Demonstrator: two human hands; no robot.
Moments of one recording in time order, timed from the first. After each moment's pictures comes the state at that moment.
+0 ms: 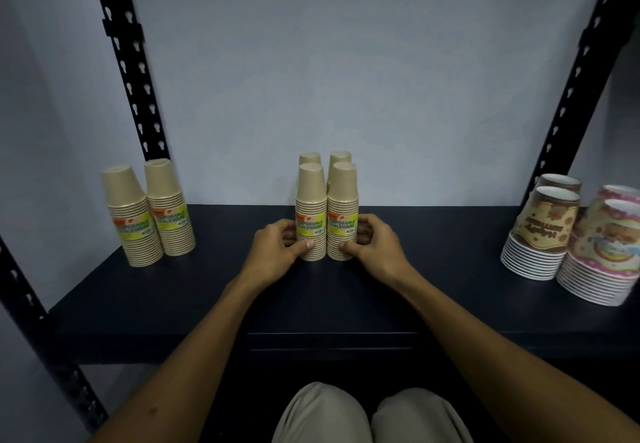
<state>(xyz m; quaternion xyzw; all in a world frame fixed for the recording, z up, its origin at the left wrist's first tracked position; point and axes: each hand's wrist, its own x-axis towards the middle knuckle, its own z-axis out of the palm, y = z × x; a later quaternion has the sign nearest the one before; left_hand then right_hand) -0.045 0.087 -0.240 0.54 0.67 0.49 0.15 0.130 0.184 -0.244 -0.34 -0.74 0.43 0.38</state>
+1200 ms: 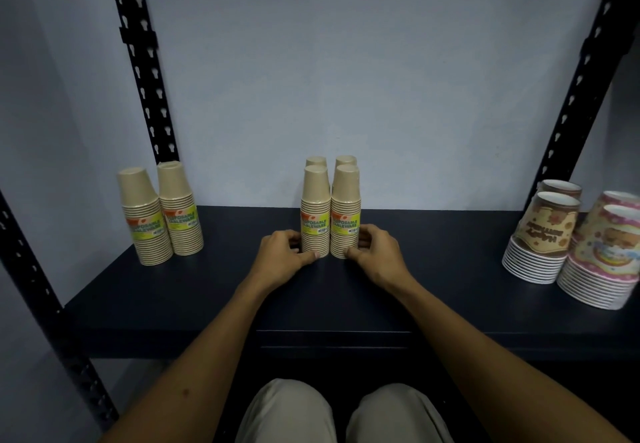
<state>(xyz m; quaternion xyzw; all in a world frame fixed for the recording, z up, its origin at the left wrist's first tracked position) -0.049 0.092 -0.250 0.52 0.71 0.45 0.15 0.127 0.178 -0.247 -0.38 -0.77 0.36 0.36</state>
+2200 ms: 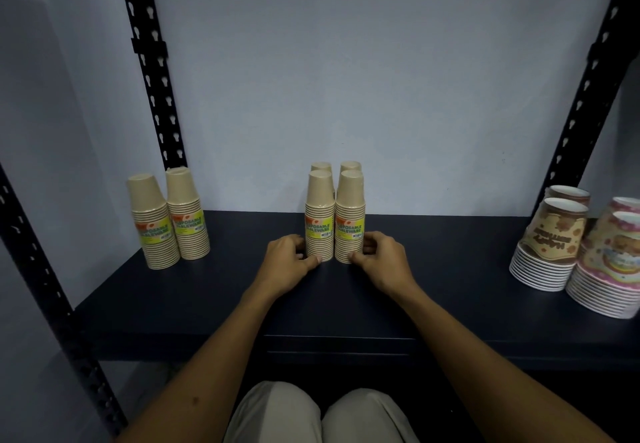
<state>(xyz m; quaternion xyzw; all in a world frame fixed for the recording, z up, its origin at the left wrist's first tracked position) -0.052 0.095 -0.255 0.56 0.72 0.41 0.10 0.127 0.178 -0.248 -0.40 -0.78 0.32 0.36</state>
